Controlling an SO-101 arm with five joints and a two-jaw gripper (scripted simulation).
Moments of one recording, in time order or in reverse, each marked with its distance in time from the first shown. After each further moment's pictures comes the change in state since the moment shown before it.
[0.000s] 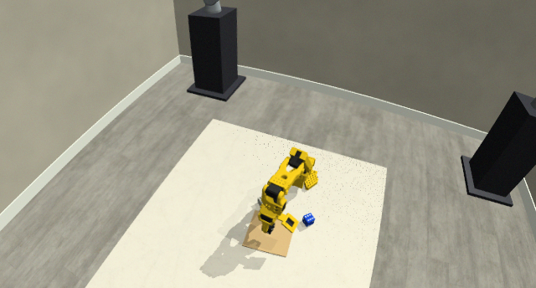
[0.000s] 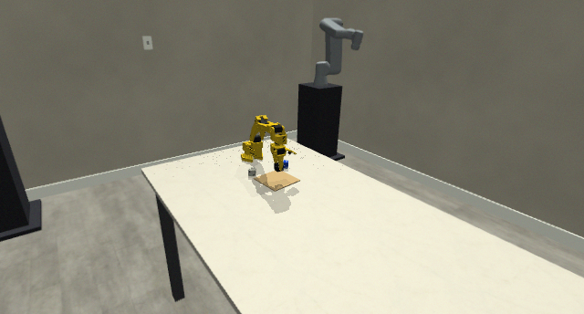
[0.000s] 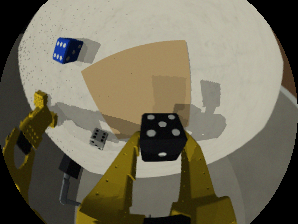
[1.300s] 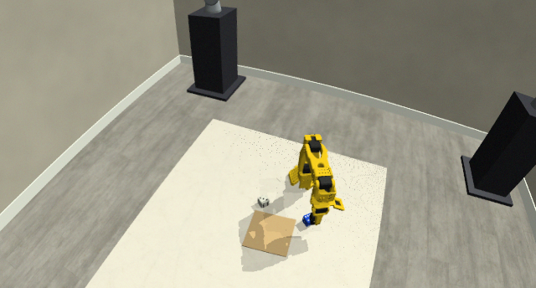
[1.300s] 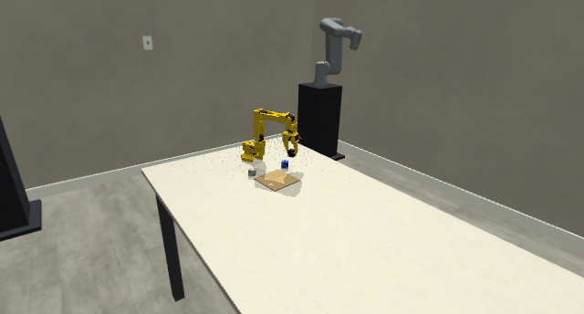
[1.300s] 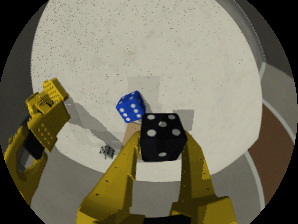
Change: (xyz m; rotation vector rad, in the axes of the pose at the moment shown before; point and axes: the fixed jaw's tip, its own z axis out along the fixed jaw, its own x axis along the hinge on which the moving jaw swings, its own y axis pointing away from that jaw) arm -0.106 0.084 -0.012 -0.022 -0.017 -0.594
